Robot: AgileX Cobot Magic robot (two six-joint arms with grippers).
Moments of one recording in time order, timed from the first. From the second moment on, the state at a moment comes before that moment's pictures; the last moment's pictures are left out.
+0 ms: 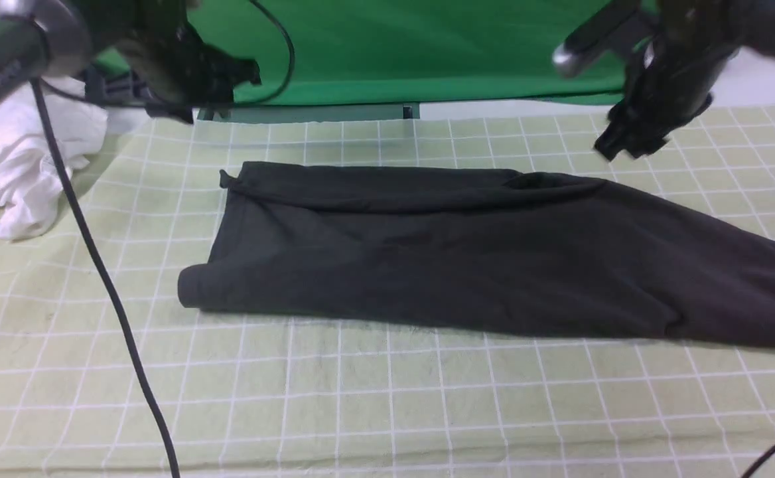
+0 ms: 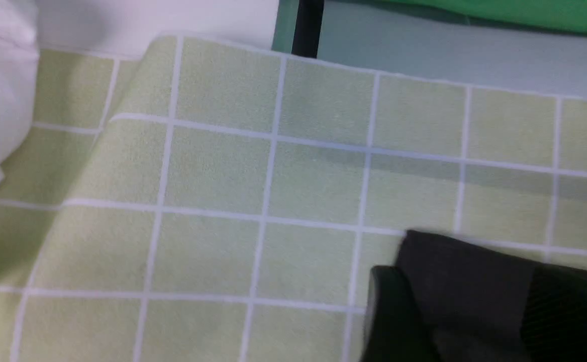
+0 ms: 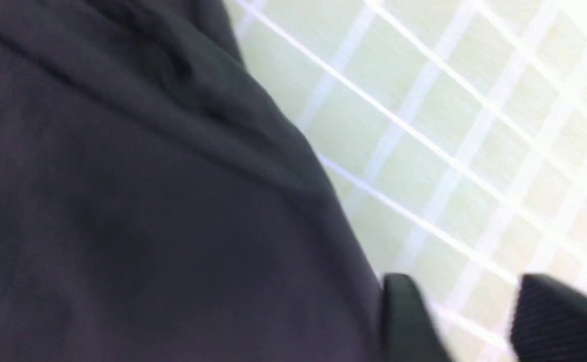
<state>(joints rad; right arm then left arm) 0.32 1.98 -1.76 -0.24 0.99 -0.20 -0.08 2.15 -1.93 0.05 0.87 -0.29</state>
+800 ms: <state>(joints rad) 0.31 1.78 -1.76 -0.13 1.13 -0.19 -0.39 2.38 -1.98 -0.21 0.82 0.00</state>
